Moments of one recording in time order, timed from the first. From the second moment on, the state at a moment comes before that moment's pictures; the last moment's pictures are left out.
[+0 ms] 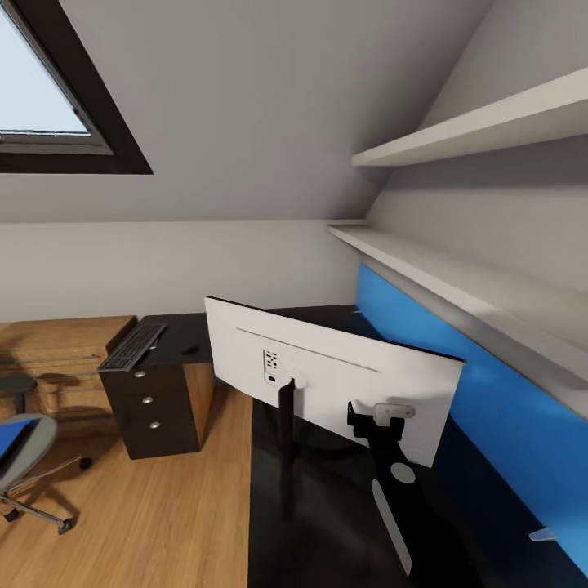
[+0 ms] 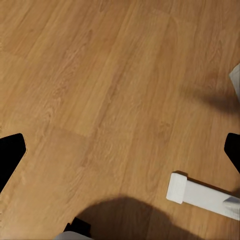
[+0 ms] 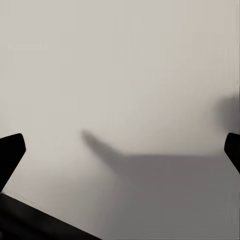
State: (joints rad) left arm -0.12 0.04 0.02 -0.19 0.49 -0.46 -0.07; right arm -0.37 0.12 0.08 -1.13 0.02 0.06 -0.20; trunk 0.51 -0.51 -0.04
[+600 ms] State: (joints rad) left arm -0.12 0.04 0.02 -0.19 0.49 -0.46 -0.07; right arm -0.37 0.12 0.08 -1.13 0.02 0.06 -0.20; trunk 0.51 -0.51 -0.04
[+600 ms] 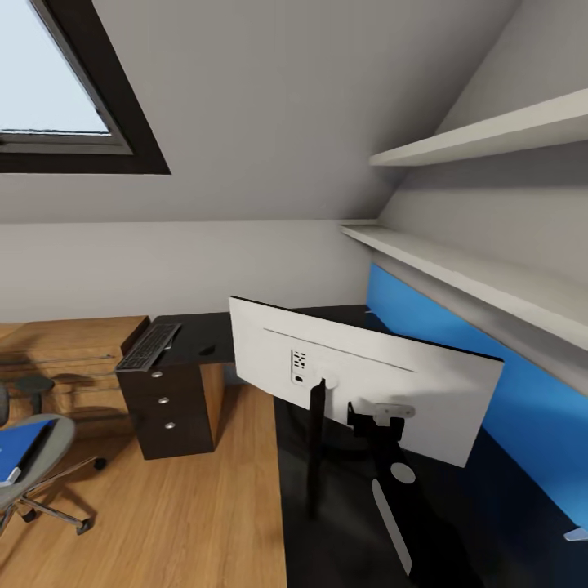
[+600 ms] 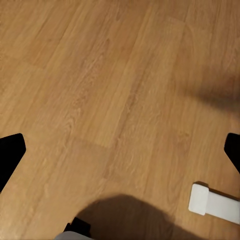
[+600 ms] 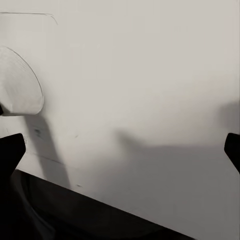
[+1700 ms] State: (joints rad) left arm -0.12 0.04 0.02 -0.19 0.49 -0.46 -0.07; right arm -0.37 0.12 0.06 -1.12 0.02 0.06 -0.20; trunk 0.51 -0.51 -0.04
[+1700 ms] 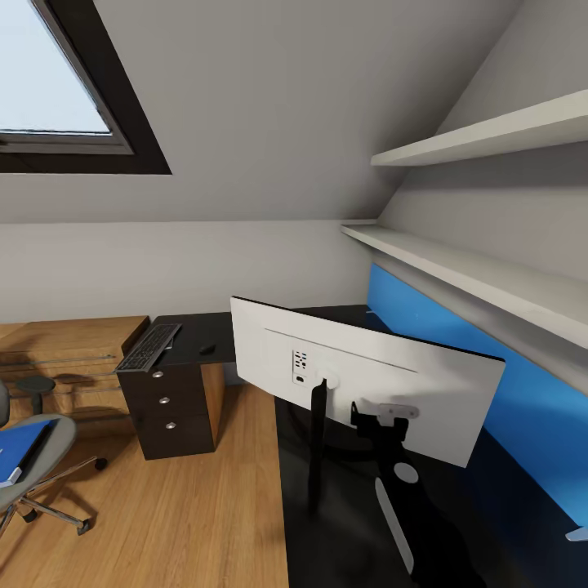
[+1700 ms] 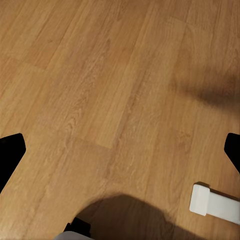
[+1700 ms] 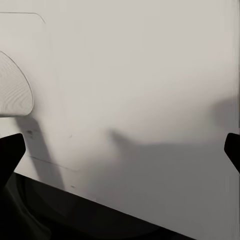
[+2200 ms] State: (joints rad) left arm -0.12 0.04 0.02 -0.19 0.49 -0.46 -0.07; right arm -0.37 0.12 0.05 -1.12 0.02 0.06 -0.20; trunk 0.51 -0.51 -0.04
